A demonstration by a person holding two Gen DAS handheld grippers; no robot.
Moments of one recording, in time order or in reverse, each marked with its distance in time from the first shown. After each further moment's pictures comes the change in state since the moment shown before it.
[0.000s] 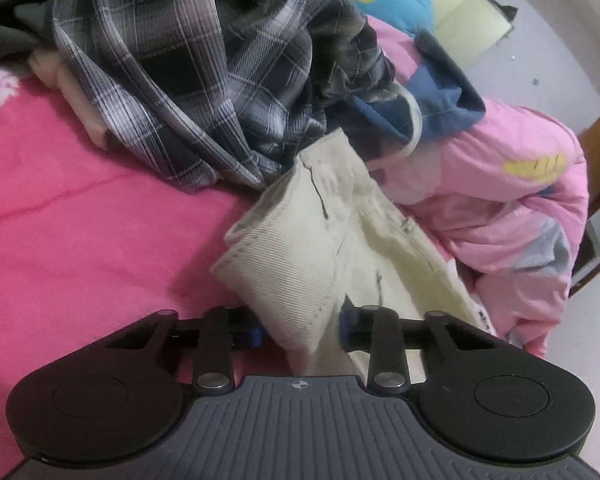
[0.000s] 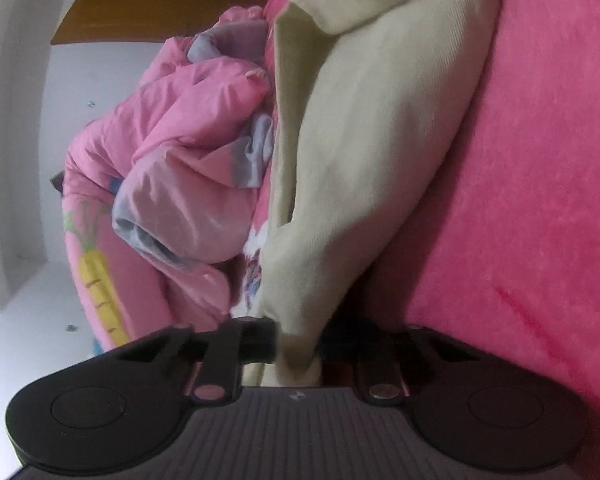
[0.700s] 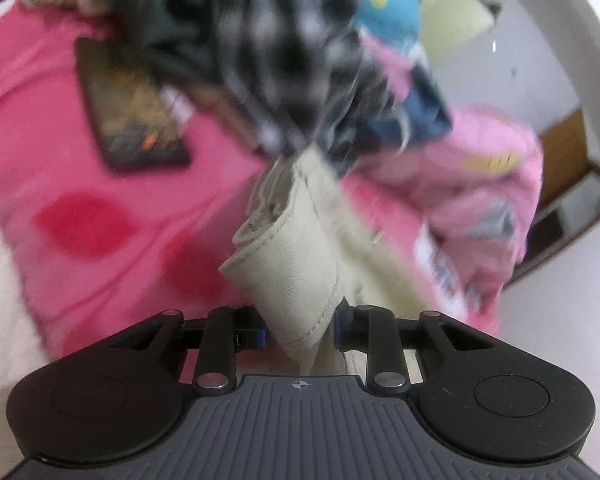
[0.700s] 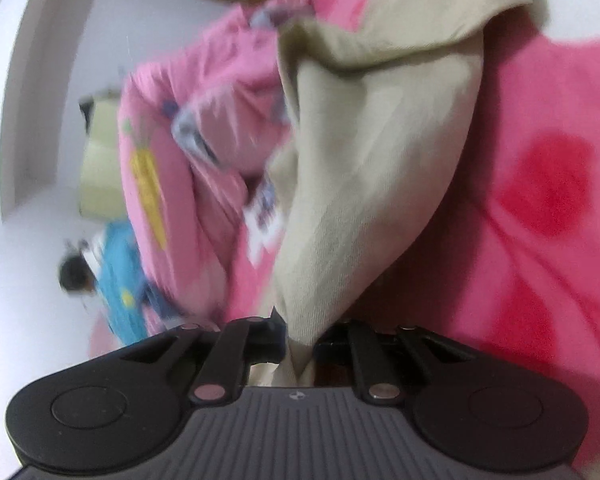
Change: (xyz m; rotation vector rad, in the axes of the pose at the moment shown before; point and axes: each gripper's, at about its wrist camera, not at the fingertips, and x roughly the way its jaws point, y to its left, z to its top) left arm -0.154 0.091 -0.004 -0.001 0.135 -0.065; right arm -0.175 -0.010 -0.088 -0.229 0.143 -0.075
